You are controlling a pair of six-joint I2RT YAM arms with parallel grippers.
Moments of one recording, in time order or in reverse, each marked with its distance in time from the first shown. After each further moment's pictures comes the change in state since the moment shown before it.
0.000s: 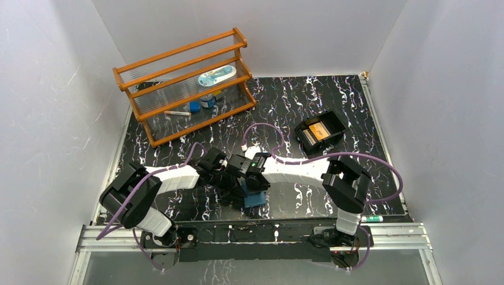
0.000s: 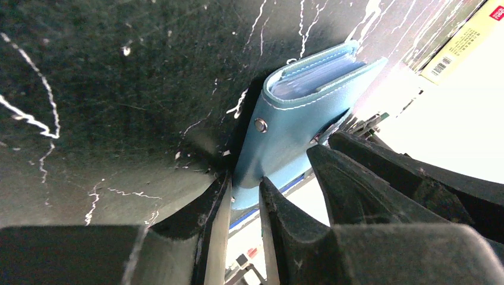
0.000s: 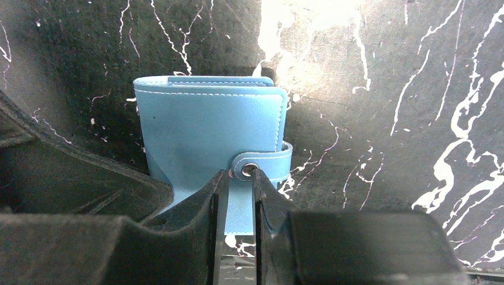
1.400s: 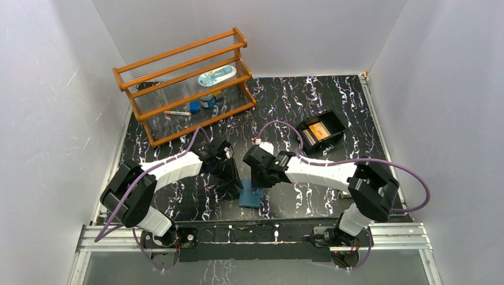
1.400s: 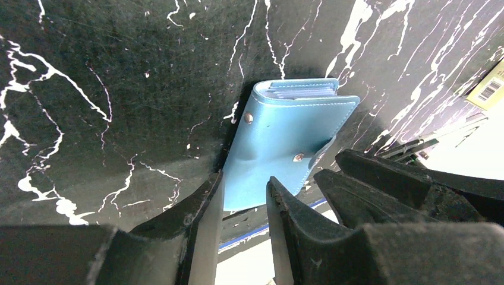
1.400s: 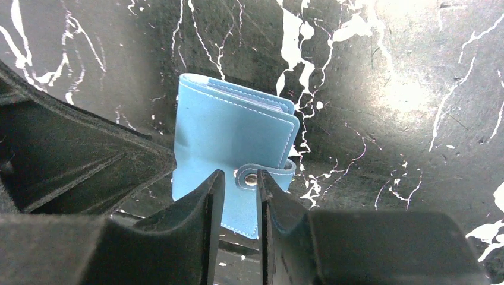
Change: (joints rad) left arm 0.004 0.008 0.254 -0.381 -0.189 0.187; right arm -0.116 -0.224 -0.233 0.283 -0.185 0.023
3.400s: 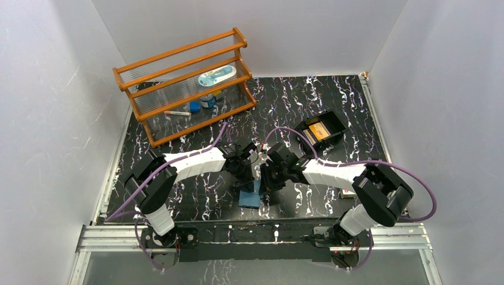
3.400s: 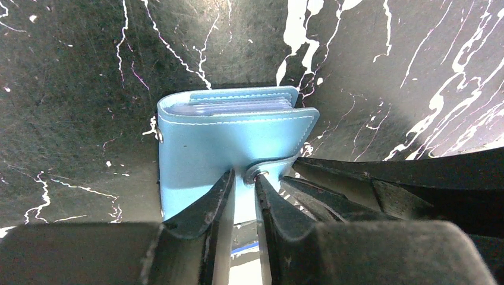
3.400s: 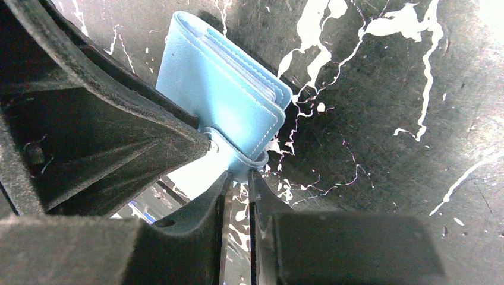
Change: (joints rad) left arm -0.197 0.194 0.222 -0.100 -0.148 -0.048; right arm -0.201 -0.076 -0.284 0.320 -0.466 -0.334
